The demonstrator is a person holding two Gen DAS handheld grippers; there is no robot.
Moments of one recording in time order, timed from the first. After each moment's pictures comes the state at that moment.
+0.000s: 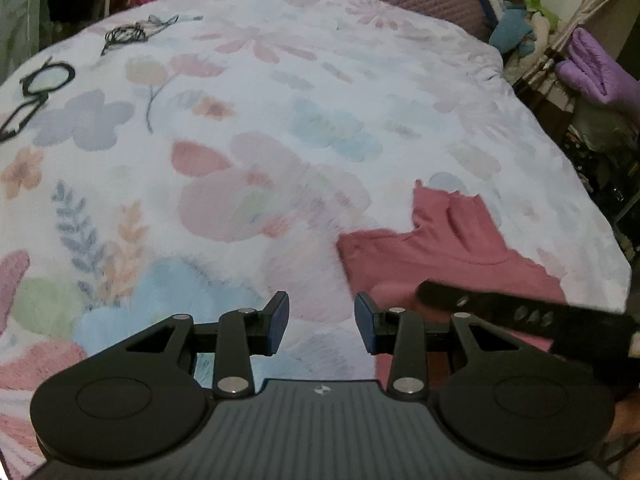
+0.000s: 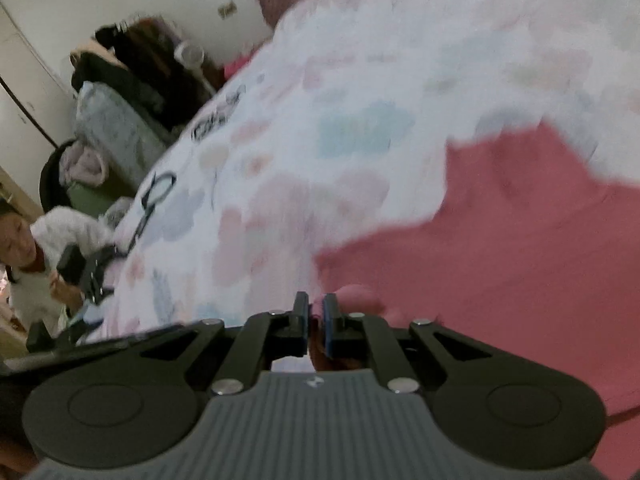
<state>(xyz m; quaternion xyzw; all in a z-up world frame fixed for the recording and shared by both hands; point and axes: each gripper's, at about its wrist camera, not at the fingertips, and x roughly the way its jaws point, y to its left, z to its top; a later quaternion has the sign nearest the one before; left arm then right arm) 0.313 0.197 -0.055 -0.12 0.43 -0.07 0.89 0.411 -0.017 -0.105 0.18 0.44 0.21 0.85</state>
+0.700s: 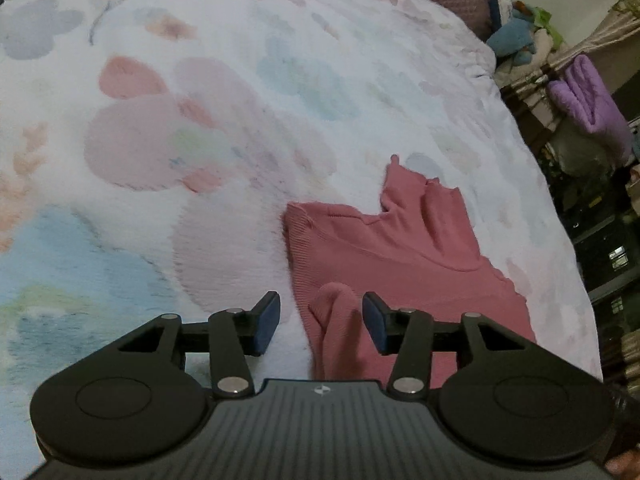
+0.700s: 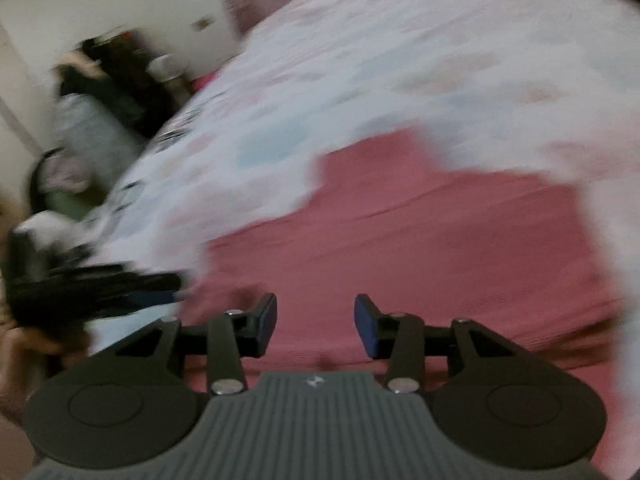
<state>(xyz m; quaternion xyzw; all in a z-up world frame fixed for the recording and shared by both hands) 0.356 0.173 -0.106 -0.23 0.47 -0.12 0.84 0.366 -0.187 -0.098 0.16 0.42 0.15 0.88</state>
